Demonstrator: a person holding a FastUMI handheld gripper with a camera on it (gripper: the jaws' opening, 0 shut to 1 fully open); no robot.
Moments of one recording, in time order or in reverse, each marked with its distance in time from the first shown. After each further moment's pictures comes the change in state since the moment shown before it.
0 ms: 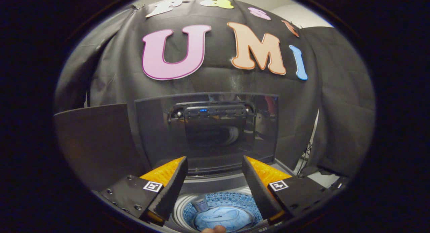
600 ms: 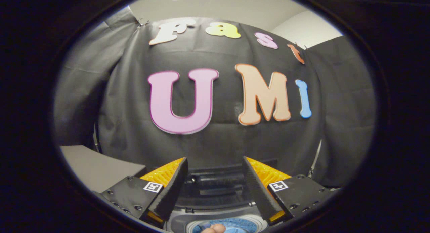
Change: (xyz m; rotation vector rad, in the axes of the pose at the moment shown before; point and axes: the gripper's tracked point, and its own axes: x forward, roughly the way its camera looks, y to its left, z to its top) arm -0.017 0.019 0.175 0.017 -0.267 0.080
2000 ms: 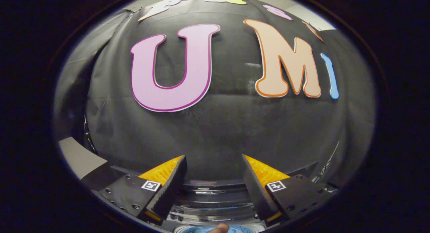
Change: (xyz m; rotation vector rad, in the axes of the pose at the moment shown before) arm 0.126 -0.018 -0.098 -0.008 0.258 0.082
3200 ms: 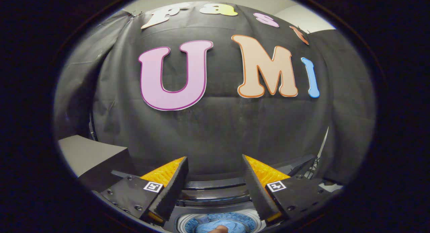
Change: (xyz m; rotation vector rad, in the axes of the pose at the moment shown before) arm -0.096 -0.005 -0.018 0.030 -0.055 -0.075
